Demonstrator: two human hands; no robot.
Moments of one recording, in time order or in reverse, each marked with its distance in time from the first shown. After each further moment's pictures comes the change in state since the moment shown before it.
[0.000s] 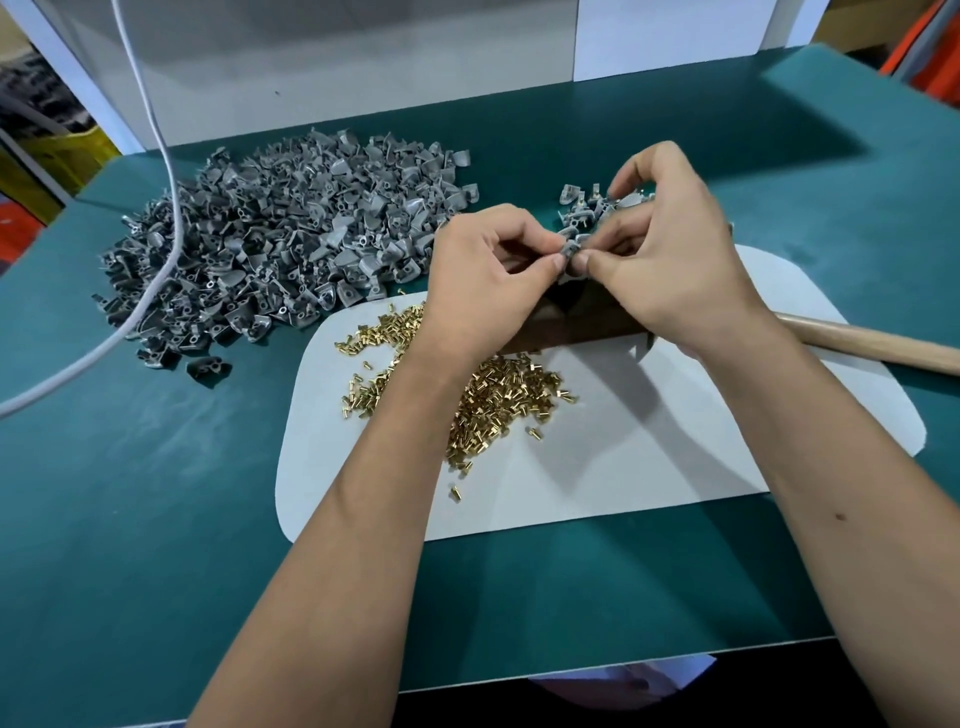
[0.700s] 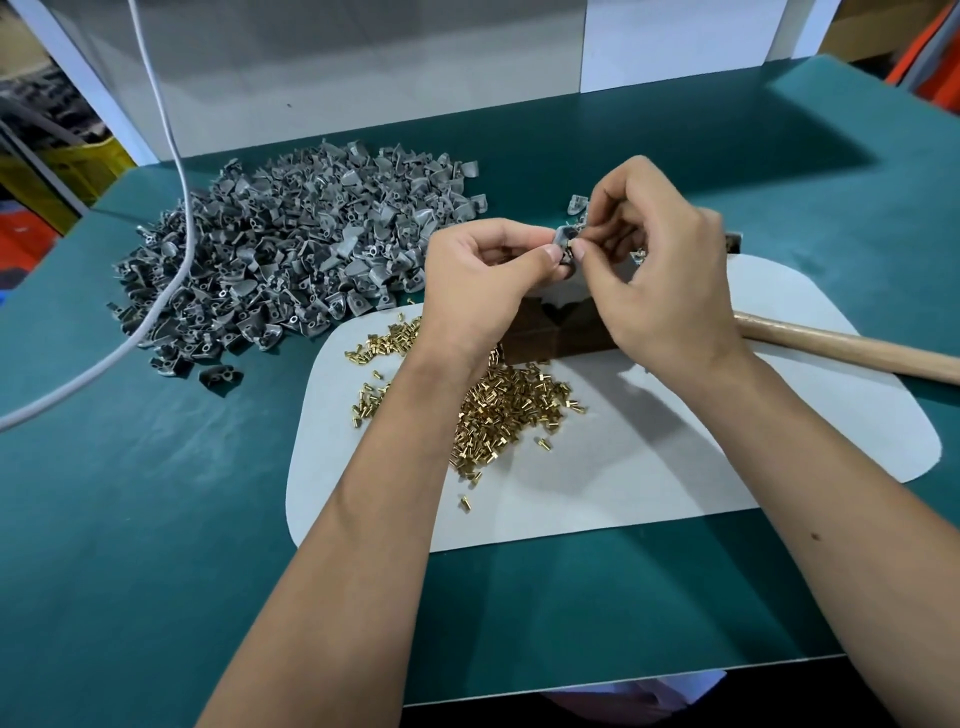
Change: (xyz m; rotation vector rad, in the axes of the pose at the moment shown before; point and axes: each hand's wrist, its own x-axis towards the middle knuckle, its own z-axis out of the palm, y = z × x) left_hand -0.001 0.006 -0.003 -0.377 0.079 -0.205; right_hand -0.011 -0.010 0.011 -0.080 0.155 -0.418
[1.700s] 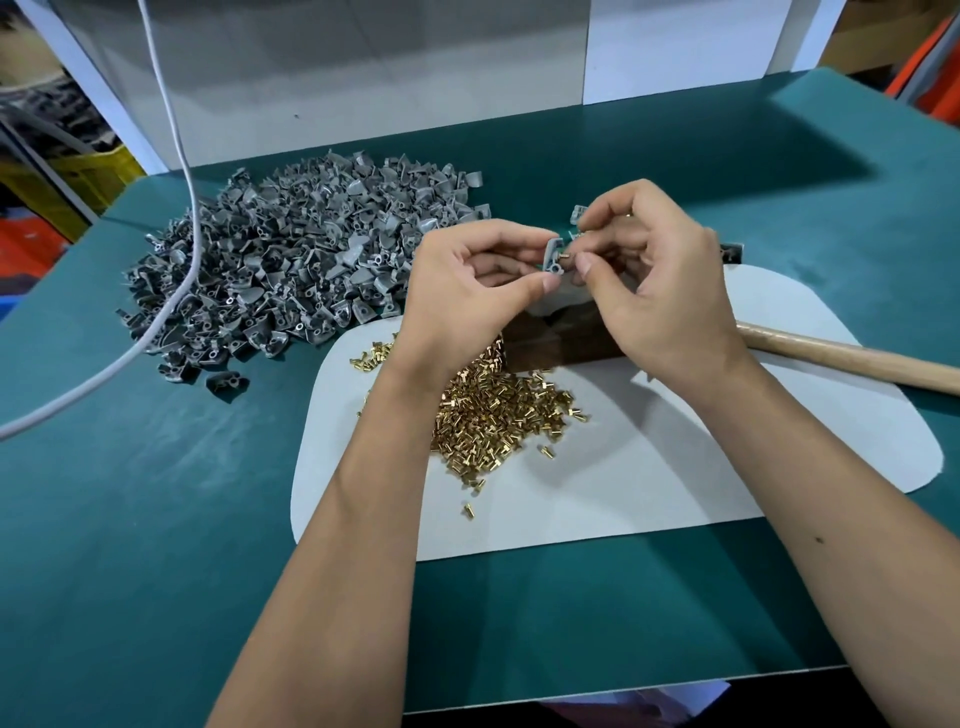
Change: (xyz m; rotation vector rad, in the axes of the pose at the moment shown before) left_hand 0.005 0.001 -0.024 0.212 -0.158 0.229; right_hand -0.003 0.007 0.000 0.127 -0.055 0.093
